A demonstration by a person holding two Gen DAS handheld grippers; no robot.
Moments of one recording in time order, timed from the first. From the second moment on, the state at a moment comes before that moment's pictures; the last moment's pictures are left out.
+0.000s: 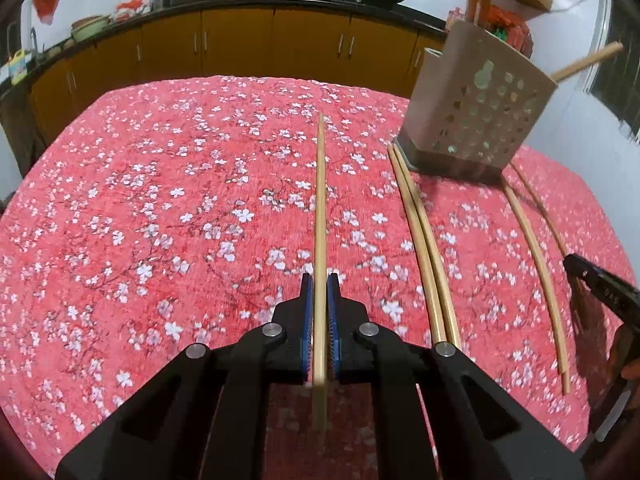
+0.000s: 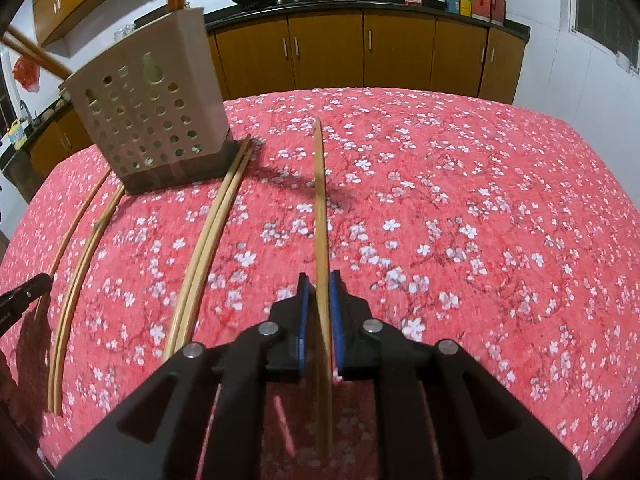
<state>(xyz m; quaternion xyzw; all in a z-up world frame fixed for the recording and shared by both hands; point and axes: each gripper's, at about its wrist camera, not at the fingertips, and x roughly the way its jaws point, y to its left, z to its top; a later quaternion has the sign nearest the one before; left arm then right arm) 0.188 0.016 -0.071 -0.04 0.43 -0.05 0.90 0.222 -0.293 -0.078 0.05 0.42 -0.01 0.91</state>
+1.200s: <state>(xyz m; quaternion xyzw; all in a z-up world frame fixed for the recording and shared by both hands) 0.175 0.035 0.045 -0.07 0.28 -0.07 0.95 0.174 -0.300 0.051 0.05 0.22 -0.01 0.97</state>
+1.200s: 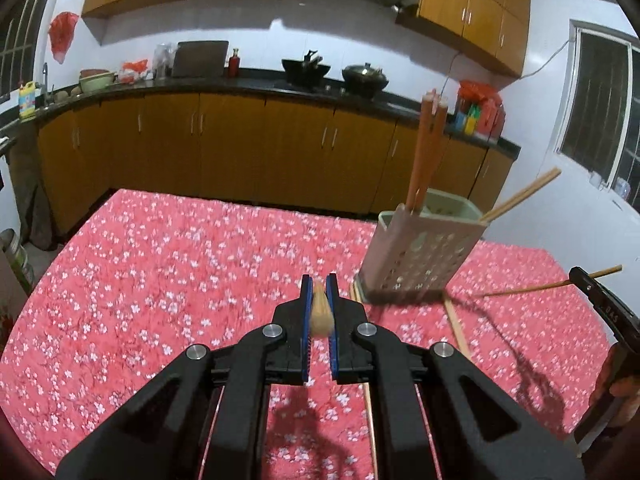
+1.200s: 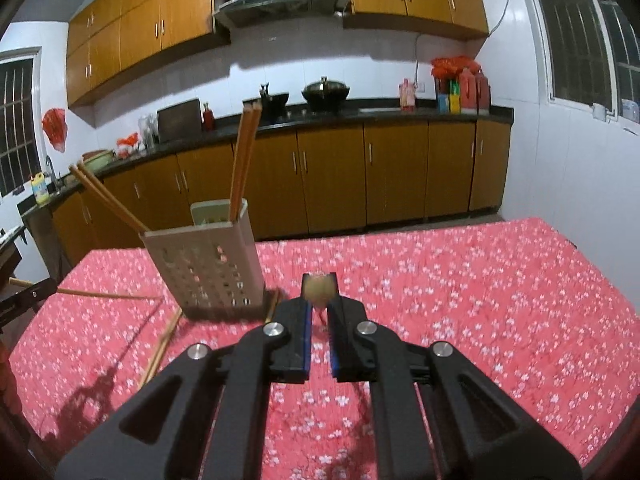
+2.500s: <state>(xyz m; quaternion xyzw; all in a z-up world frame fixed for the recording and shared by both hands) 0.236 -0.033 0.170 -0.12 0.07 -0.09 0.99 0.271 -0.225 0.176 0.05 0.00 0.05 1.00</state>
